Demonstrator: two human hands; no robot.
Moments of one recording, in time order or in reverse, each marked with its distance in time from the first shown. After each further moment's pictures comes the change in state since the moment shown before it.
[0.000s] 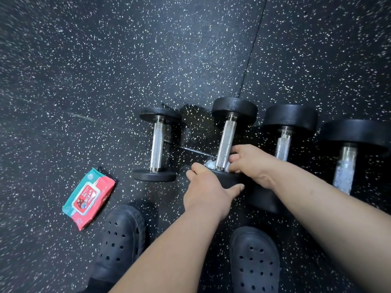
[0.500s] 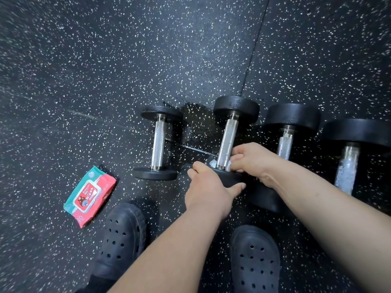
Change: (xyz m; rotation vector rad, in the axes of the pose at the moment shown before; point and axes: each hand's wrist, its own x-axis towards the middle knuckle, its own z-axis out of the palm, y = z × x) left_hand 0.002 -0.001 0.002 0.000 0.000 -0.005; right_hand -0.002 0.000 -0.005 -0.082 0.029 0.031
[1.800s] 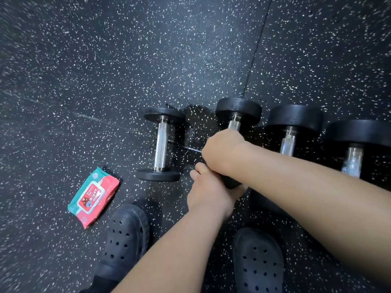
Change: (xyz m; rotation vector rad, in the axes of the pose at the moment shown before) left_hand -0.001 0.000 -0.004 -0.014 -0.007 0.023; right_hand -0.025 -0.108 0.055 -1.827 -0.027 -0.370
